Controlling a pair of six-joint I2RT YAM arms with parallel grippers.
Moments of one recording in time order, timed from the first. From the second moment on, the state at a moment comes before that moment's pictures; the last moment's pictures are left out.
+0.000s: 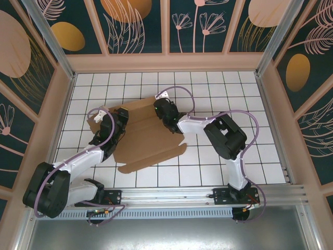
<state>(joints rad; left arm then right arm) -0.42 1.21 0.47 0.44 -0.24 -1.33 0.81 2.05 1.28 0.16 0.57 0.14</state>
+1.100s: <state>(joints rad) -0.42 1.22 0.47 0.44 -0.23 -1.34 0.71 1.85 0.91 0.48 0.19 0.04</state>
